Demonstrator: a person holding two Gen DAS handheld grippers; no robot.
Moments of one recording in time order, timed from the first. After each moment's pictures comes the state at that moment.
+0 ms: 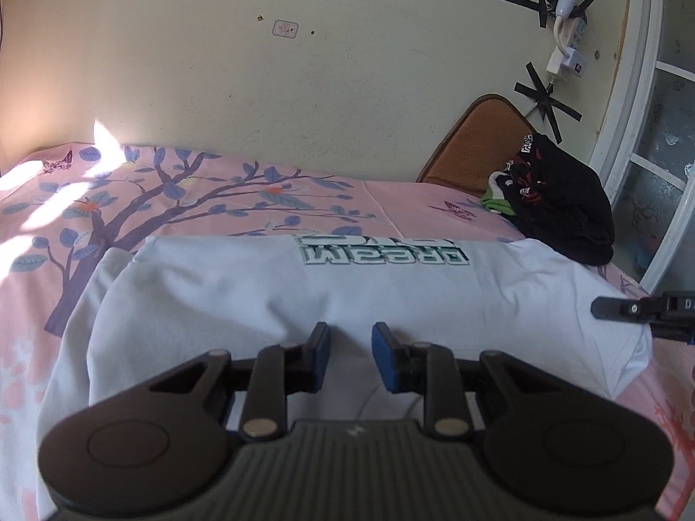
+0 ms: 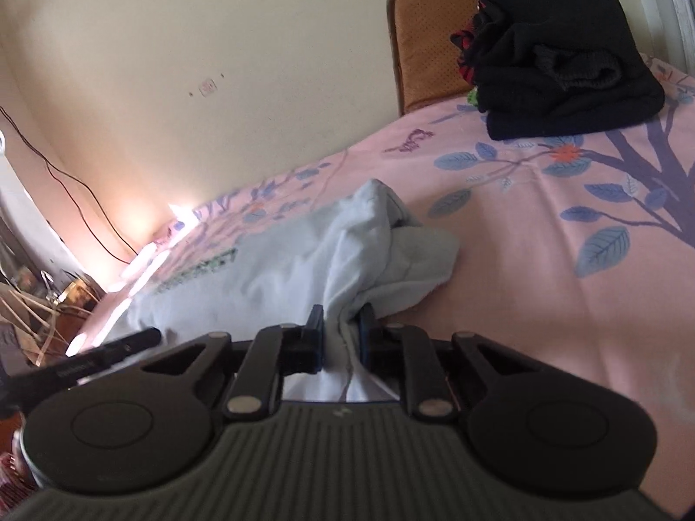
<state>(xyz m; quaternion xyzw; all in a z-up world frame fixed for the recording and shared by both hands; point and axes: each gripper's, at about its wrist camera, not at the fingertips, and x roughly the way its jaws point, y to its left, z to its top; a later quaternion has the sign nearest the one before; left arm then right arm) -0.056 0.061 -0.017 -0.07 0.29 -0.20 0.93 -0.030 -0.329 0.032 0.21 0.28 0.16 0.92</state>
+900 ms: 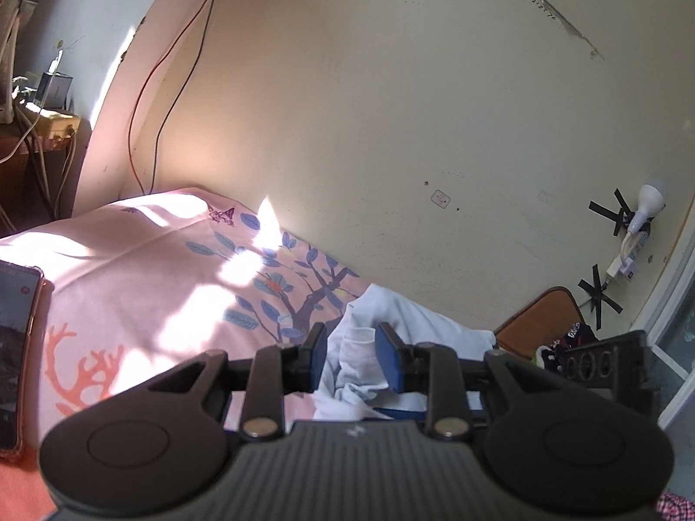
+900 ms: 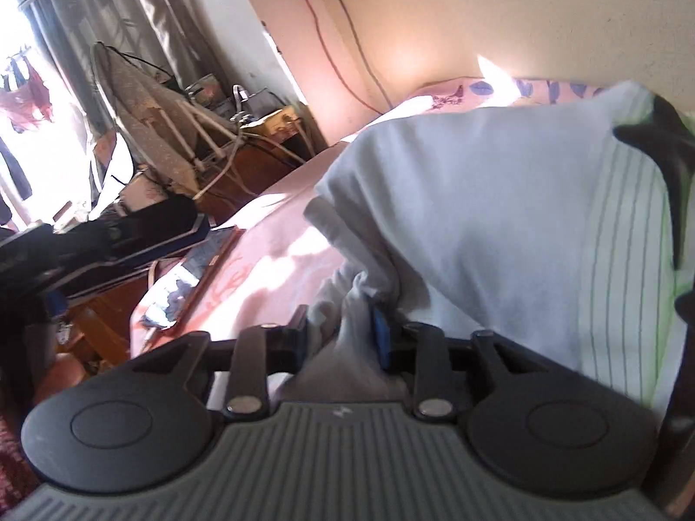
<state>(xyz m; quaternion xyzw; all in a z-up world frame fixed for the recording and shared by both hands) -0.121 0.228 0.037 -0.24 0.17 -0.09 0.95 0.047 -0.037 0.046 0.05 0.36 0.49 0.79</state>
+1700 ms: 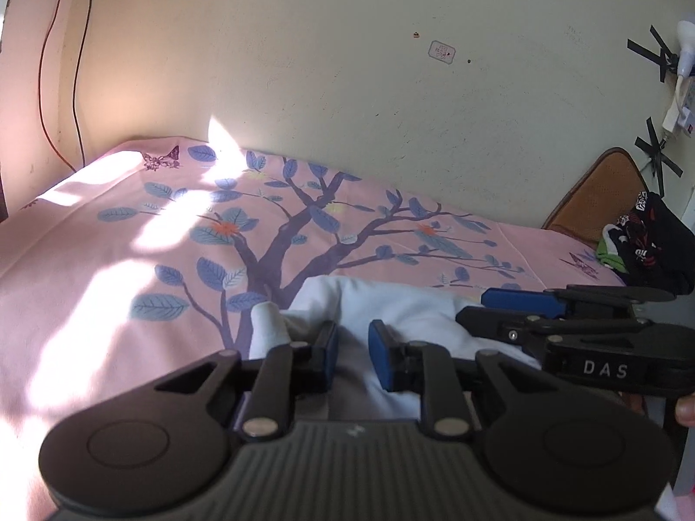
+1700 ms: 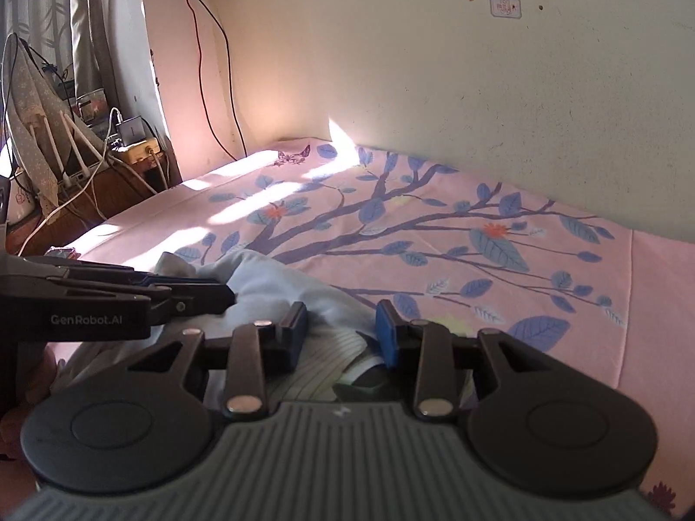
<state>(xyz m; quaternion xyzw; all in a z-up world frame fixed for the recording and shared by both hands) 0.003 0.153 -0.015 -0.09 0.30 -0.09 0.95 0.107 -0.099 0.042 -0.05 0.27 0.34 0.90</state>
